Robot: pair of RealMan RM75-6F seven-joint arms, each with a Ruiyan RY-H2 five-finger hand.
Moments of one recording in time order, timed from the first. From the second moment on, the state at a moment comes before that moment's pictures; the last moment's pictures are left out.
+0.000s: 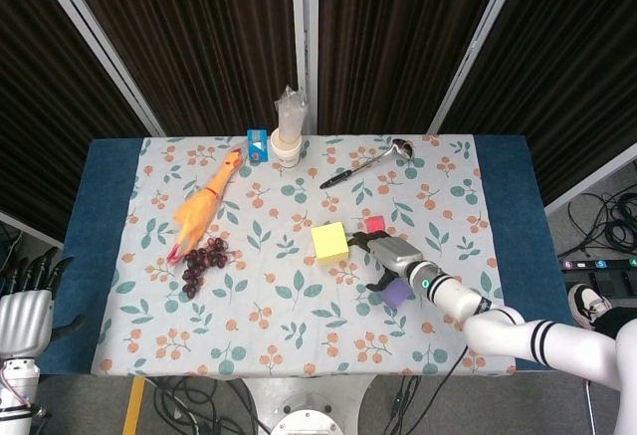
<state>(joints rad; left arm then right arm) -0.04 -1.28 -0.06 -1.51 1.42 1.51 0.15 0.93 -1.38 0.14 -1.49 -0.94 0.41 0.00</state>
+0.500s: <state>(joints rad) -0.04 -1.28 -0.06 -1.51 1.42 1.51 0.14 0.93 -1.35 0.09 -1.56 -0.96 0.48 0.00</state>
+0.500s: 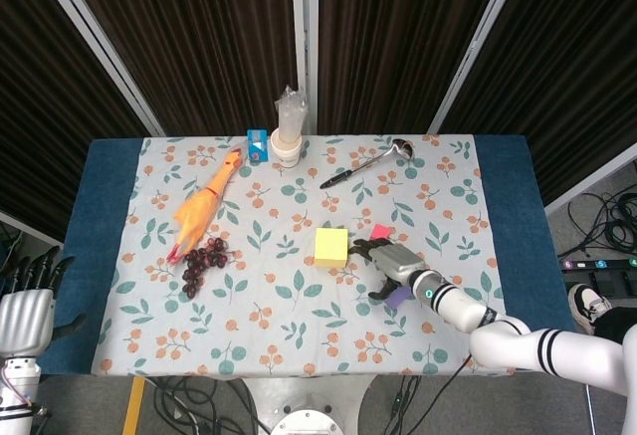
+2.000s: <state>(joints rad) -0.02 -1.26 -0.05 -1.57 1.43 1.54 0.19 0.69 -1.34 -0.05 -1.56 -1.33 0.85 -0.28</state>
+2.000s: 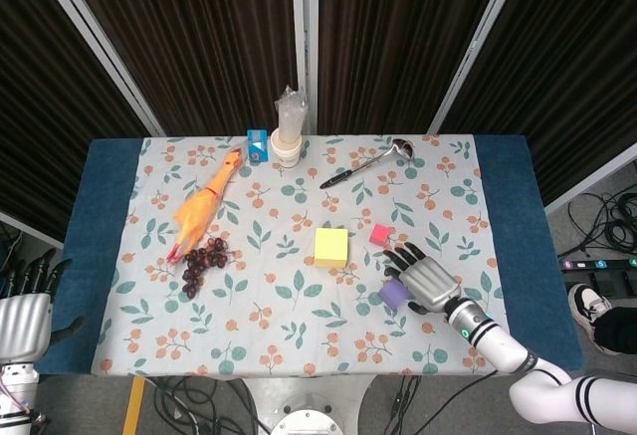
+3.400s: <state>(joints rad) -0.04 -1.28 -0.05 -1.50 1.44 1.51 0.12 0.86 -1.63 0.22 -1.52 -0.56 1.00 -0.64</state>
